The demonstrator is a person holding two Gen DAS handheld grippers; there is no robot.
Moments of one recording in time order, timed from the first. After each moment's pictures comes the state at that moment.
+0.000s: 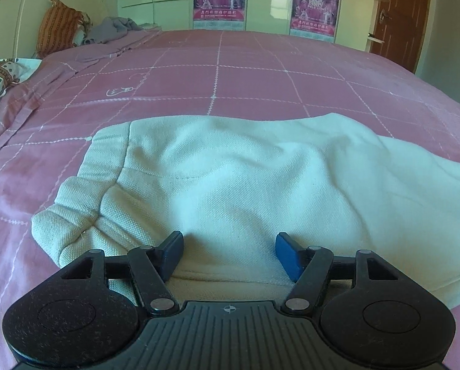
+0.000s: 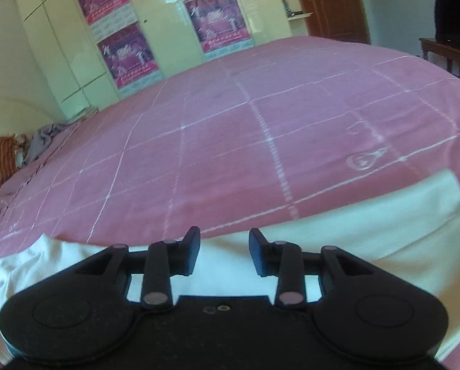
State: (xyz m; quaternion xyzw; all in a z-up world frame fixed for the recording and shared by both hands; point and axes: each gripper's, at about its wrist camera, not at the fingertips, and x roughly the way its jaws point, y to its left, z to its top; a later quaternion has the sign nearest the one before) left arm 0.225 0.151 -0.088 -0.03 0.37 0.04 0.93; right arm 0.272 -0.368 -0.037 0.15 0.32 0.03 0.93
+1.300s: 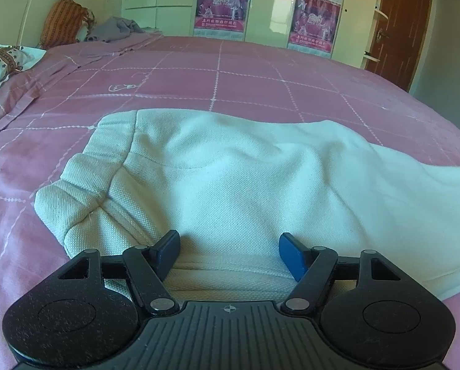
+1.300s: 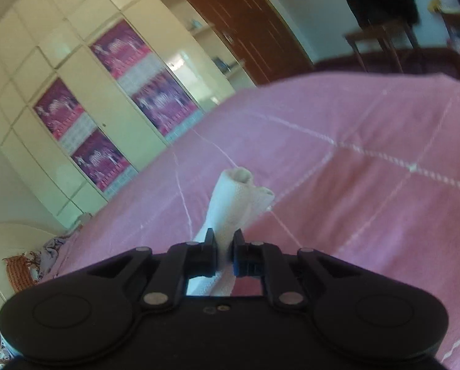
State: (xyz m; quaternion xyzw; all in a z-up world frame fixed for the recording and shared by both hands) left arm 0.207 0.162 -0.097 -0.07 0.35 0.03 0.93; right arm 0.175 -0.516 -0.032 0.30 0.18 -0.02 0.93
